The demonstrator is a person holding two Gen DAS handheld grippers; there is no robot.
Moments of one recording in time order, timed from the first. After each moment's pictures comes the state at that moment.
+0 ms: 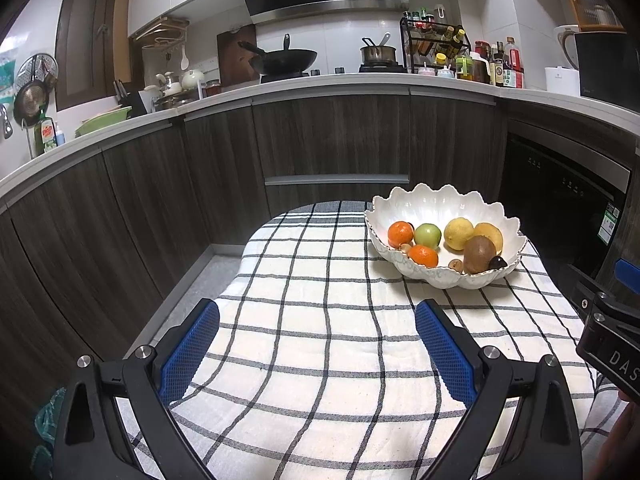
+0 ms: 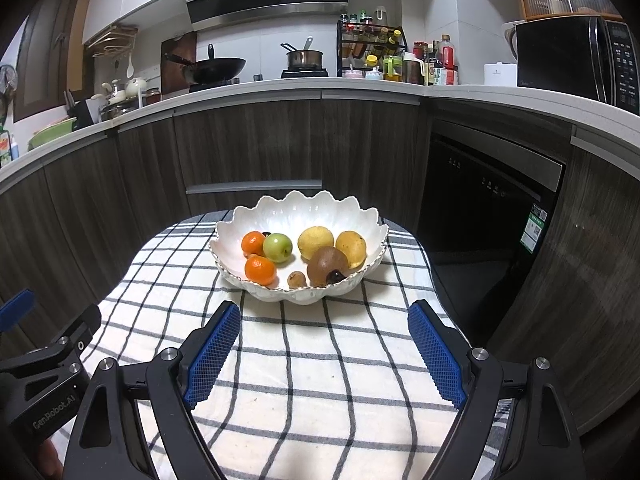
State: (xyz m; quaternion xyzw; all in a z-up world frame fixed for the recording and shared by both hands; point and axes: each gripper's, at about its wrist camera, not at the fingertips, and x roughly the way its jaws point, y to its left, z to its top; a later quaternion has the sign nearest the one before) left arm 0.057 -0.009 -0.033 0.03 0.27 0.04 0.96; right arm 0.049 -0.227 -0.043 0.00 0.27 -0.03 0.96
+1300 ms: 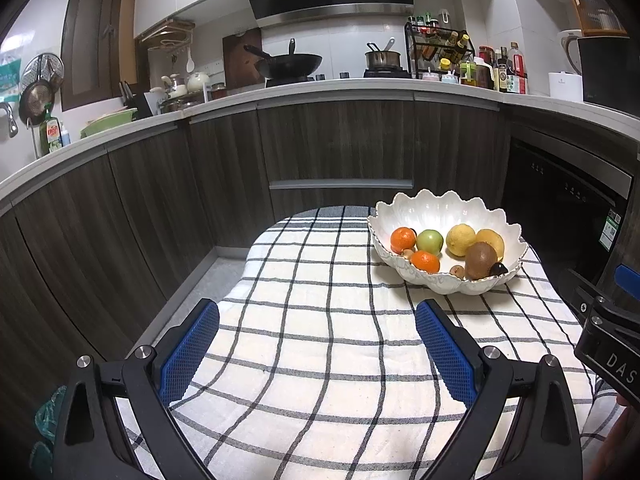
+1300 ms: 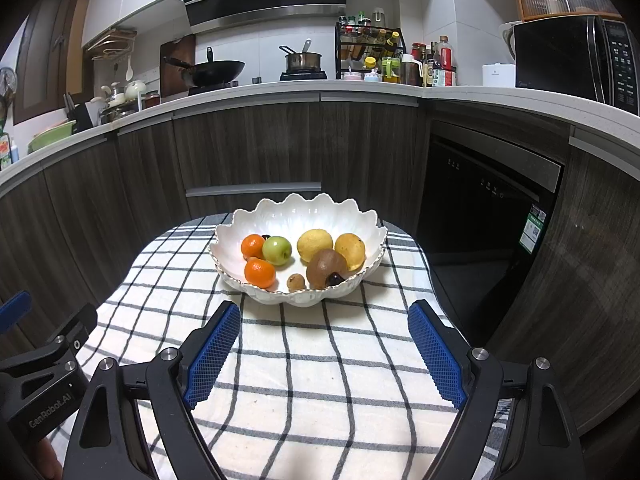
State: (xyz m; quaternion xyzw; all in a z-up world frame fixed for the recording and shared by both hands) left arm 0.054 -0.011 -0.027 0.03 0.26 0.05 0.96; right arm 0.050 -0.226 -0.041 0.00 0.26 -0.04 0.96
